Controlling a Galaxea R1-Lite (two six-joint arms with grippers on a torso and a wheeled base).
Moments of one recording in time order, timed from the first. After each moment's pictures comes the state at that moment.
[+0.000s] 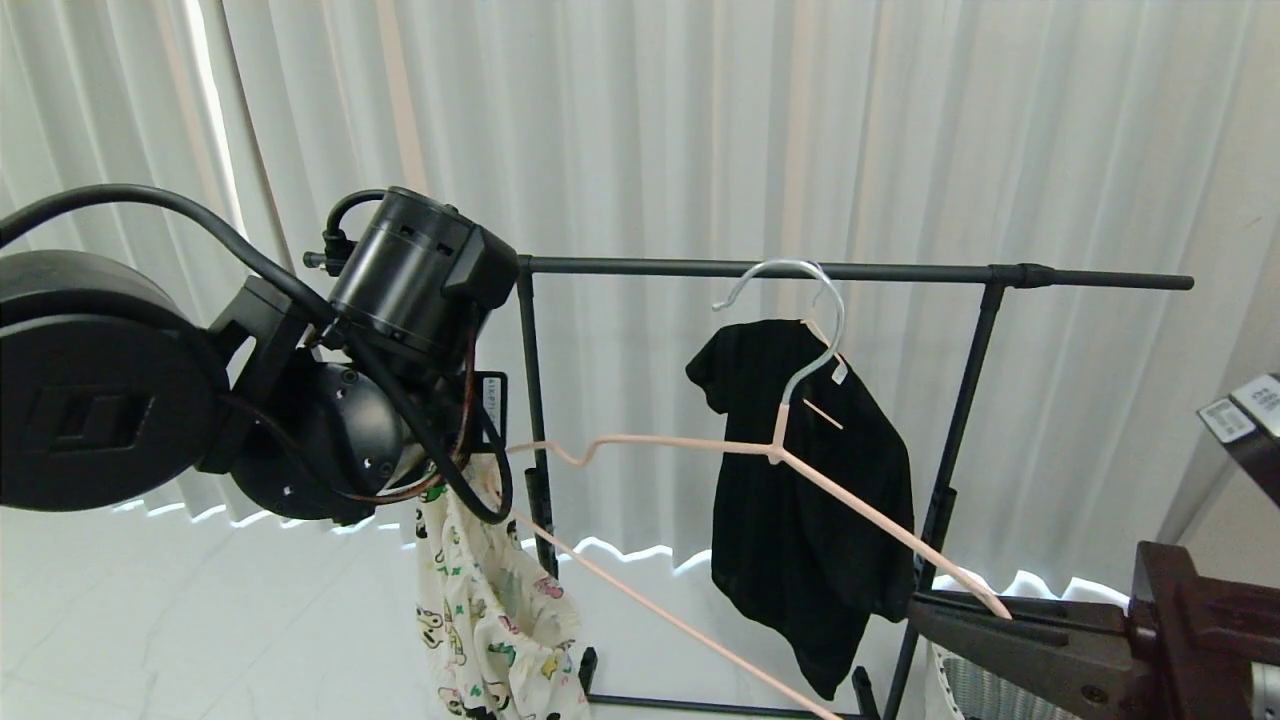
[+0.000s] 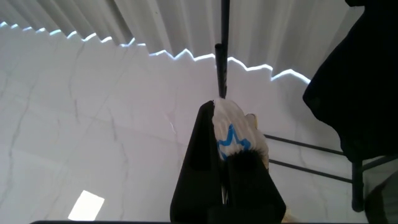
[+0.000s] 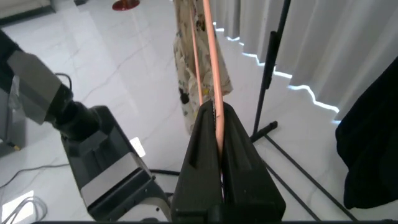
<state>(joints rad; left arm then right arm) -0.63 1.64 -1.26 0.39 0.72 -0.38 1.11 1.15 -0.63 -0.29 -0.04 0.29</state>
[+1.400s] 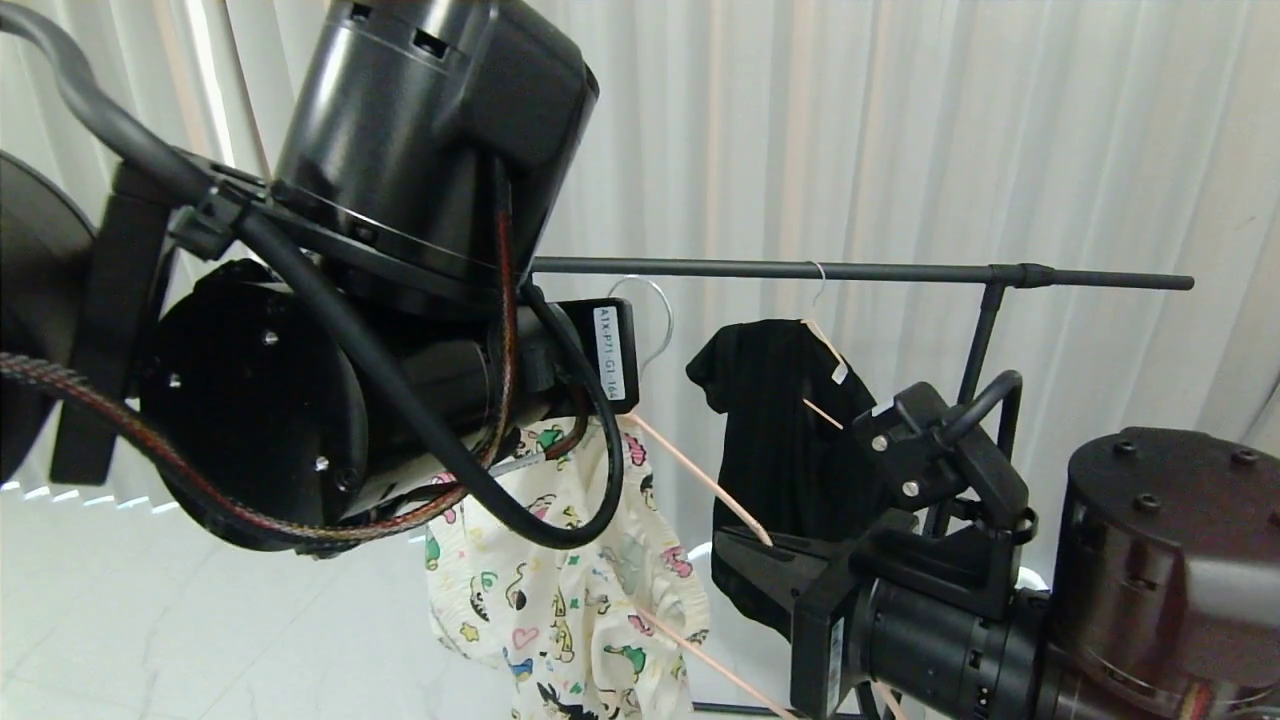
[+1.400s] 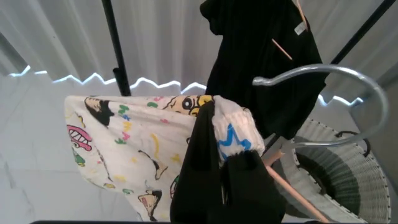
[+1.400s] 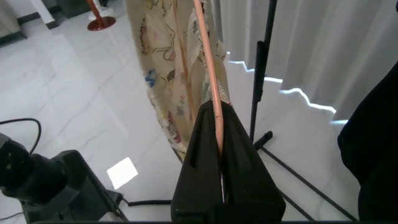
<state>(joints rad) -0.90 1.62 -1.44 0.39 0.64 -0.47 1.12 1.57 -0.68 -0.68 -0.17 0.34</state>
